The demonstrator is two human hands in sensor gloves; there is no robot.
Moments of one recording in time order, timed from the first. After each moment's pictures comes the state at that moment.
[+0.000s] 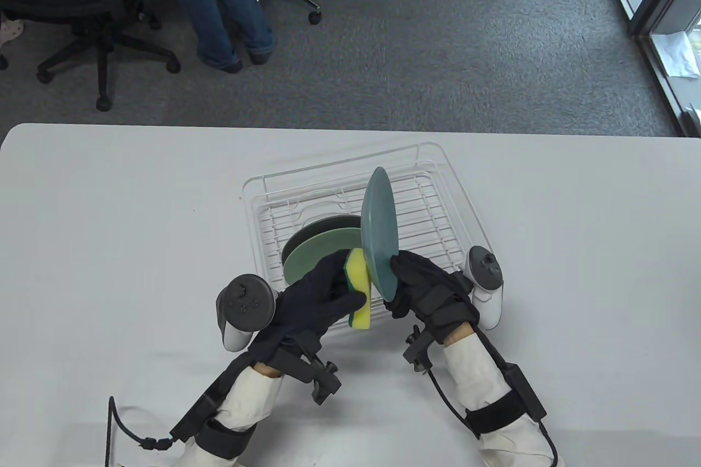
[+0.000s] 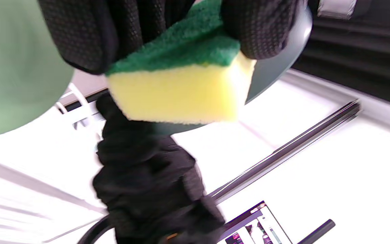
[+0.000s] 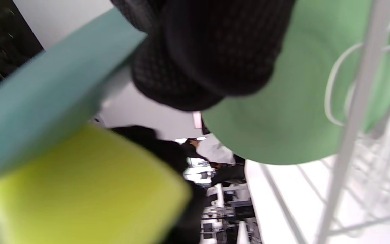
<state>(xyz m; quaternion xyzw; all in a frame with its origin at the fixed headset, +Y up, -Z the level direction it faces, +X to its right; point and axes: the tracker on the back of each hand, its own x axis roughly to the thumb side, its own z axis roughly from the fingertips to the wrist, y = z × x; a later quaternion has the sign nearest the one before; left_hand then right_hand) -0.120 -0.649 -0.251 0.00 -0.28 0.55 0.79 0.138 -0.720 -0.304 0.13 0.15 0.63 0.75</state>
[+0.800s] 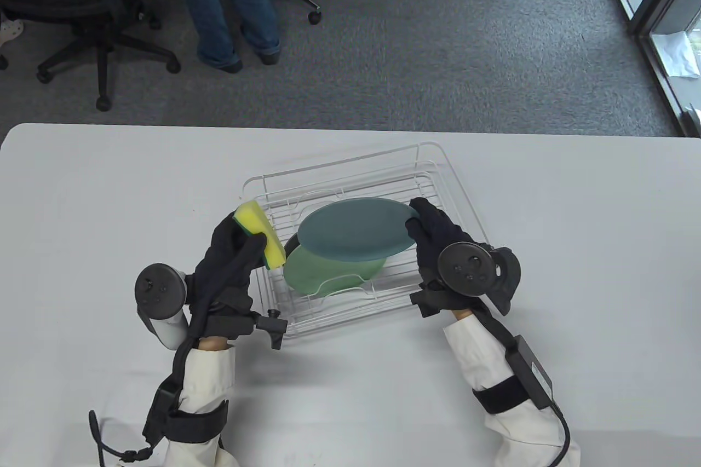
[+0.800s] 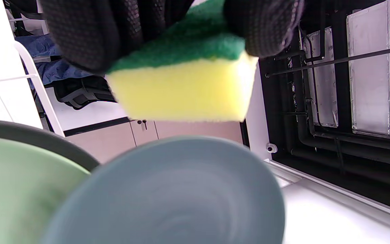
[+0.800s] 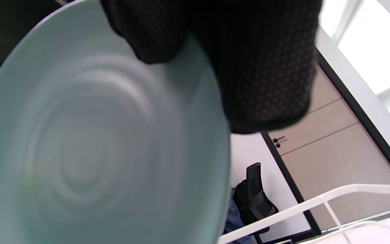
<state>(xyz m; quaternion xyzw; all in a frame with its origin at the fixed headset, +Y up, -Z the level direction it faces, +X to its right) -0.228 -0.647 -0.274 0.15 -0.07 0.63 0.76 0.125 -0.620 -0.299 0.12 -0.27 0.93 0.23</state>
